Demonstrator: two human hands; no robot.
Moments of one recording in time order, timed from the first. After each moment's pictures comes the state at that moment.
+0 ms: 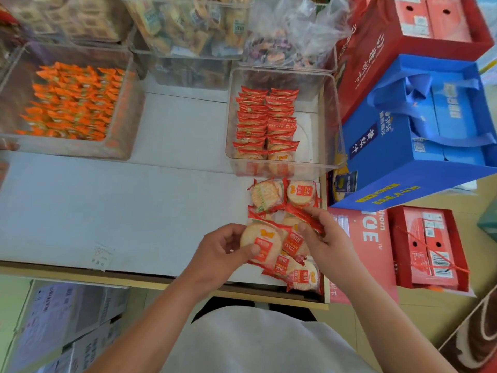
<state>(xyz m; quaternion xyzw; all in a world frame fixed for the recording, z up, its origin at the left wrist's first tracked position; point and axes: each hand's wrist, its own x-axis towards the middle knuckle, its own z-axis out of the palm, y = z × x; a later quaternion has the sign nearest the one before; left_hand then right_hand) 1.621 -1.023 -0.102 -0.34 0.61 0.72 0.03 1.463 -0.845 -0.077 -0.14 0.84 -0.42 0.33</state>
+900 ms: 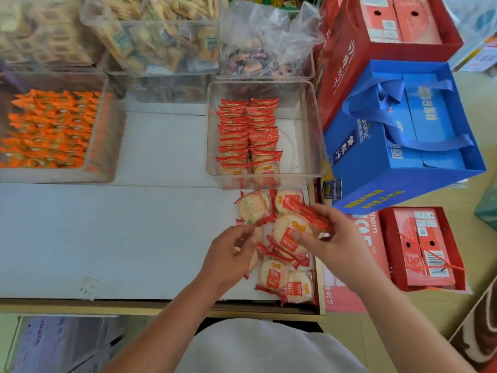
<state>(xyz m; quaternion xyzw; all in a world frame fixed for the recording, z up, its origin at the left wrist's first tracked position) 1.562 -1.013 -0.123 -0.33 0.75 0.57 0.03 1.424 -0.840 -0.044 -0.09 0.85 -0.42 0.31</state>
